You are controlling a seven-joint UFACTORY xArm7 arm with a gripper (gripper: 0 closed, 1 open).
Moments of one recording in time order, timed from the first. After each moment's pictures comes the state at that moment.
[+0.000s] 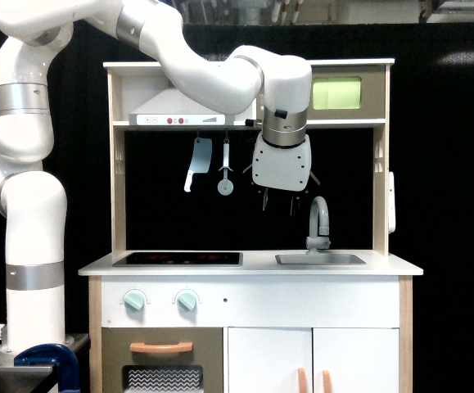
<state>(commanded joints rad) 0.65 -0.06 -0.75 1.03 0.71 1.27 -1.75</state>
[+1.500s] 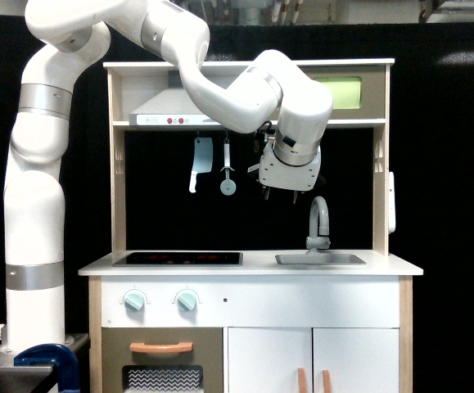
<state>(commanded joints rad) 0.48 0.10 -0.75 1.09 1.04 1.57 -2.07</state>
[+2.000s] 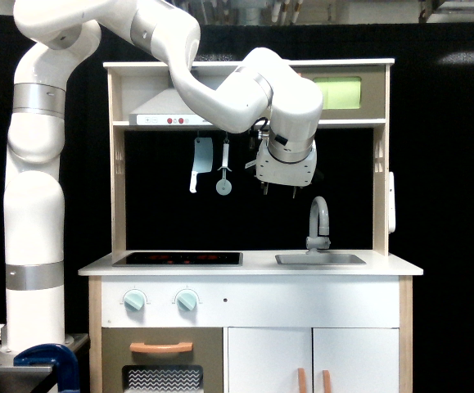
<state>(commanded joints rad) 0.45 0.09 -0.72 1.10 1.05 1.59 -2.06</state>
